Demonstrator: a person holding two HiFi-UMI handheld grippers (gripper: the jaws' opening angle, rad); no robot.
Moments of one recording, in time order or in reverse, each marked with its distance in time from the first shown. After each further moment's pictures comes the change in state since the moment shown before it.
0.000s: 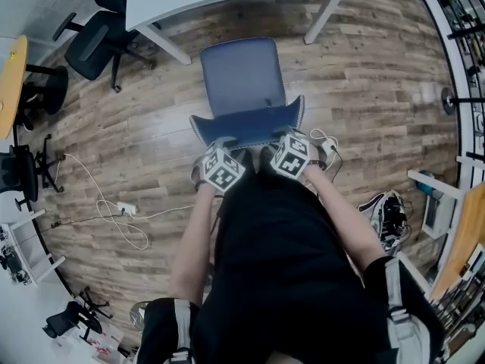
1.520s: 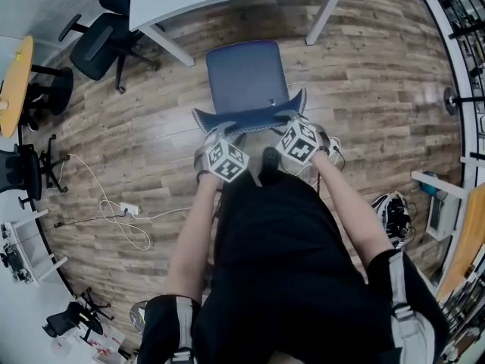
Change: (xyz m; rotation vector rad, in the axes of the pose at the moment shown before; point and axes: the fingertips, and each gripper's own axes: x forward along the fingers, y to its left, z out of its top) left arm 0.000 0.027 0.028 0.096 -0.056 0.185; right arm -0.018 -0.038 0.016 0.005 -0.171 -0.084
